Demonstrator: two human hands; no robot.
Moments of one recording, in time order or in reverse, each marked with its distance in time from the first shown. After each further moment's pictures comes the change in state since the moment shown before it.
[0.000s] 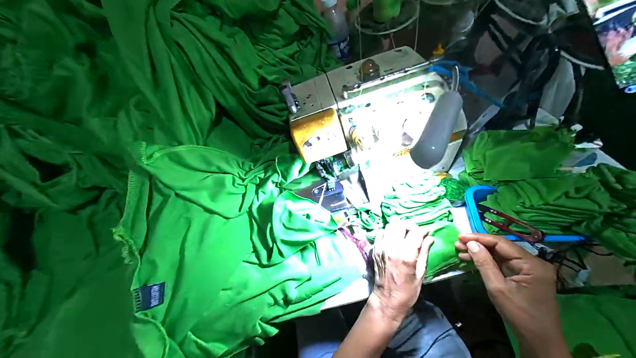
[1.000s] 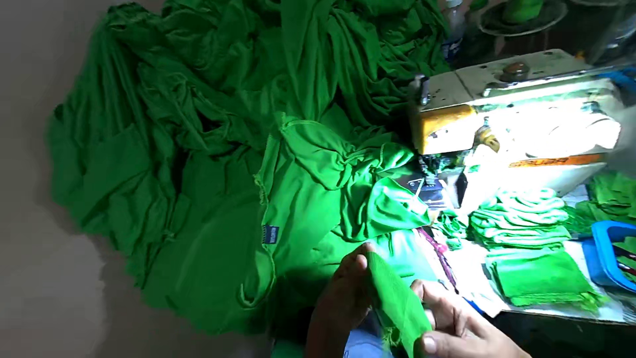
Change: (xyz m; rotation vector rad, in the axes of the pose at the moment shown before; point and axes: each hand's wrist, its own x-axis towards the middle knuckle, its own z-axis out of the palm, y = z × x) left_hand -0.052 -0.043 -0.184 -1.476 -0.022 -0.546; right_hand -0.024 -0.066 0.103 1.268 -1.248 0.268
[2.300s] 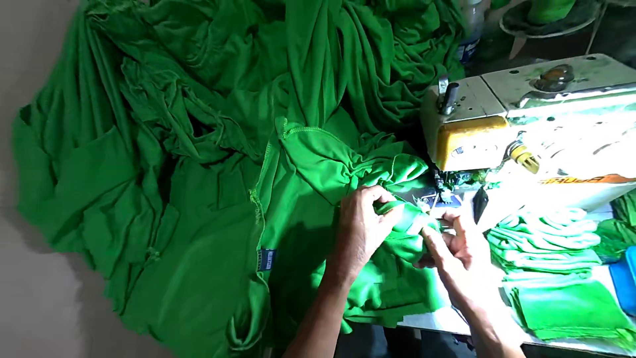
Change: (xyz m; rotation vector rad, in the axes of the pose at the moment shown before) left_hand 0.119 0.034 -0.010 1.516 0.311 0.157; right_hand 0.083 -0.007 -0.028 -0.745 0.922 -0.214
